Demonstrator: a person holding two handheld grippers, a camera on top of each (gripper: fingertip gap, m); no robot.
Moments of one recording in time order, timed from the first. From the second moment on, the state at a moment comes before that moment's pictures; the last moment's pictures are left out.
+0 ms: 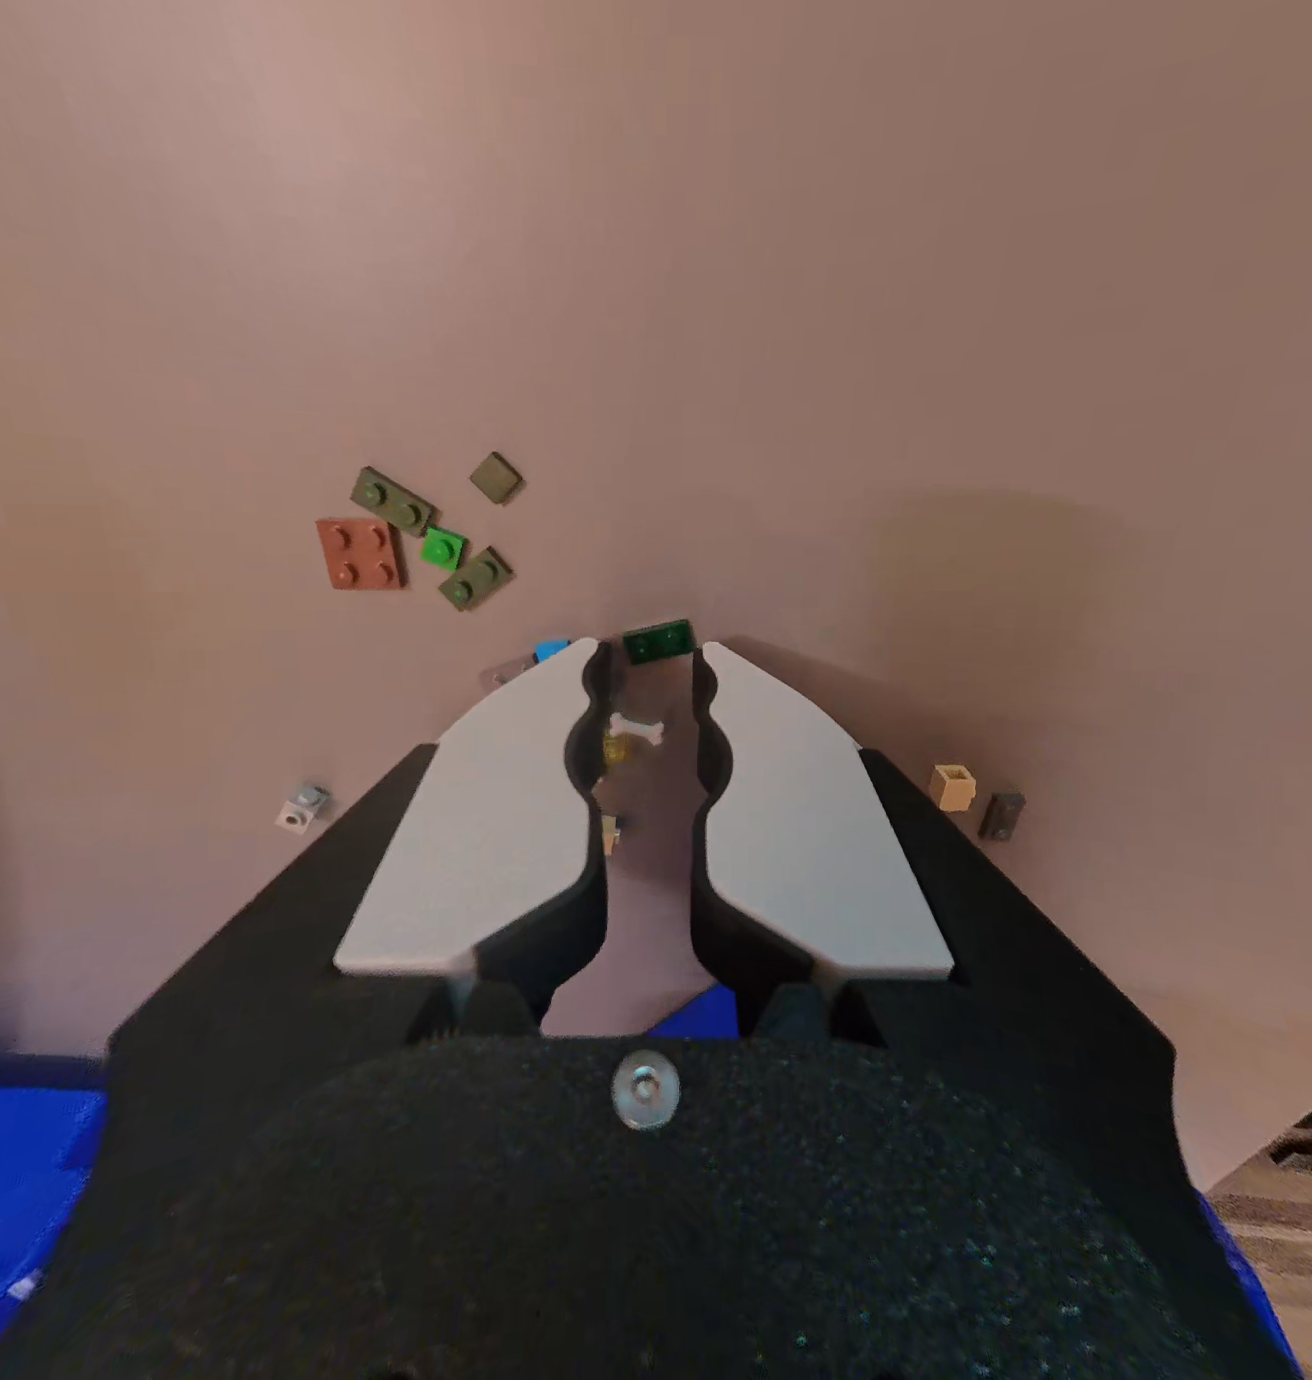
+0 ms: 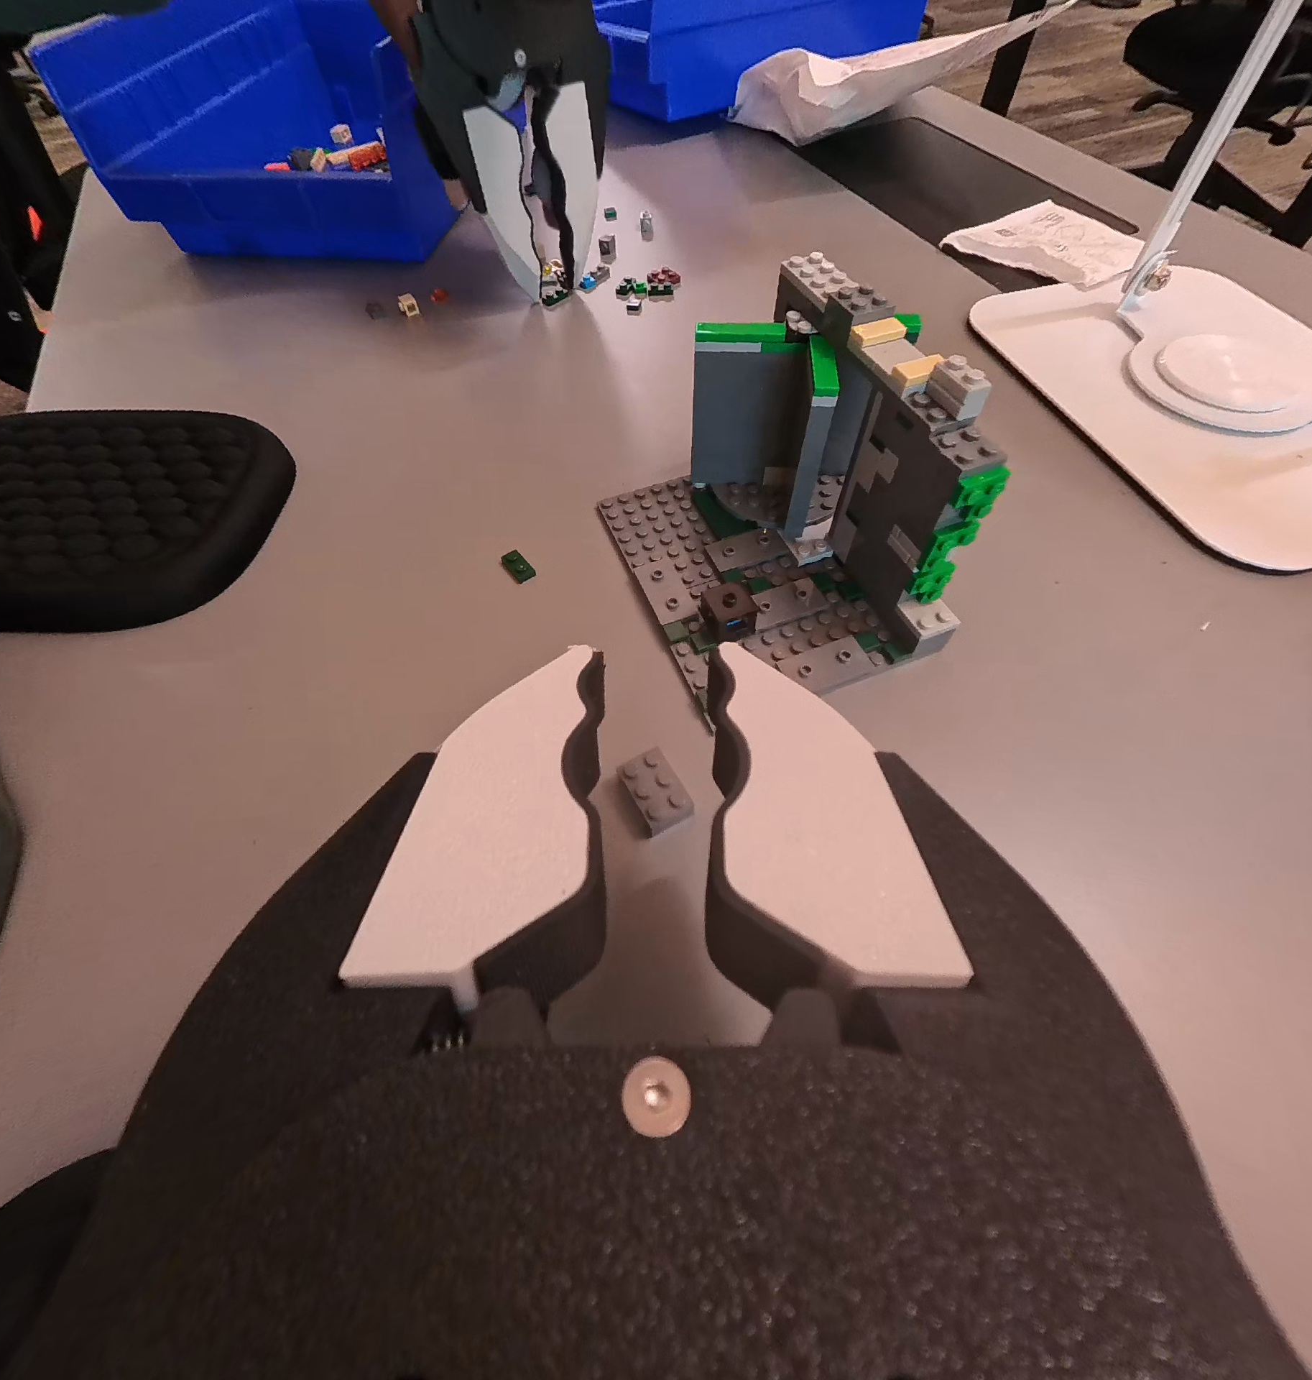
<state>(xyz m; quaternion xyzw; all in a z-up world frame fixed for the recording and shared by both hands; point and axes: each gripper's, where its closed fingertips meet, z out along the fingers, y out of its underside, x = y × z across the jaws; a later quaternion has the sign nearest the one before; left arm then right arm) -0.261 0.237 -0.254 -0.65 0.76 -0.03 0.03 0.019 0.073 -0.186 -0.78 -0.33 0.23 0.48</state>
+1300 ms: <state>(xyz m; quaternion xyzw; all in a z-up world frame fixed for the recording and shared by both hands) -0.107 0.077 -0.241 -0.12 0.99 -0.05 0.02 0.029 0.074 -0.182 -0.78 -0.33 0.21 0.49</state>
